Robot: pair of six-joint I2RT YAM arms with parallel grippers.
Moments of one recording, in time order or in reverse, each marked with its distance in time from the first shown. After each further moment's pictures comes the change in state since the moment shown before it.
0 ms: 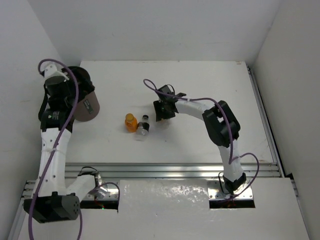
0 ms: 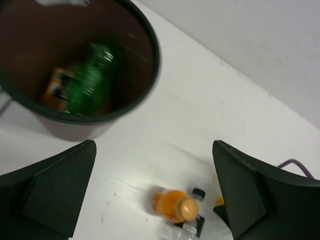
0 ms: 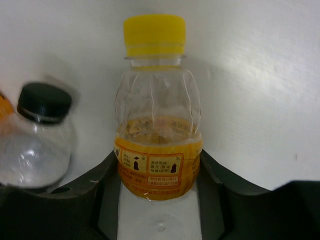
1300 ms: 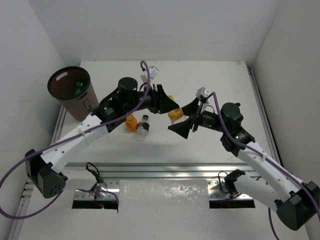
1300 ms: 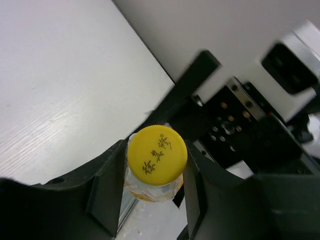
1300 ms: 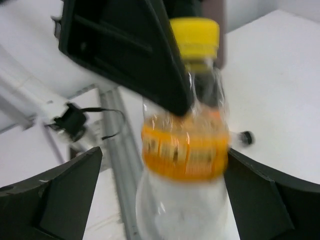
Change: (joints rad) left arm -0.851 0.304 0.051 0.358 0.512 -0.140; right arm -0.118 -1.235 -0.867 0.702 -0.697 -0.041
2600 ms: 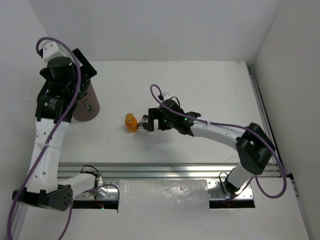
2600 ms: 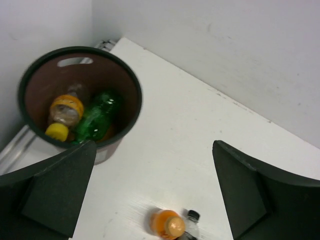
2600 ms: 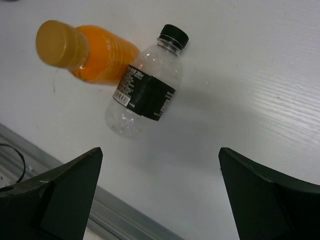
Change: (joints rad) left arm 0.595 -0.106 0.356 -0.536 -0.854 0.181; right arm 0.310 0.659 0.356 -0.424 0.772 0.290
